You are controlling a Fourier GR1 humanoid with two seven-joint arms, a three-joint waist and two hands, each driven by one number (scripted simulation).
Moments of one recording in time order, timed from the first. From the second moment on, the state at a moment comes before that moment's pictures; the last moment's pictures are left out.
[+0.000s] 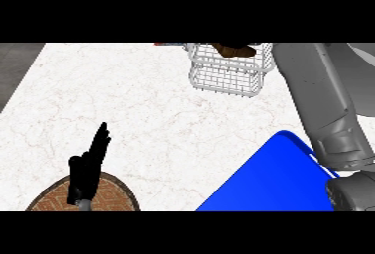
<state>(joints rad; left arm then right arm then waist) 0.05 0.17 -0.17 -1.43 0.03 0.26 0.04 -1.20 -0.17 -0.25 -0.63 0.55 -0.04 0.28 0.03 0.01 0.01</state>
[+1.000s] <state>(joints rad) 0.08 0.16 -0.15 -1.44 0.02 0.27 0.03 -1.11 -0.49 -0.56 -0.69 0.33 -0.19 0.20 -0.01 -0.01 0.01</state>
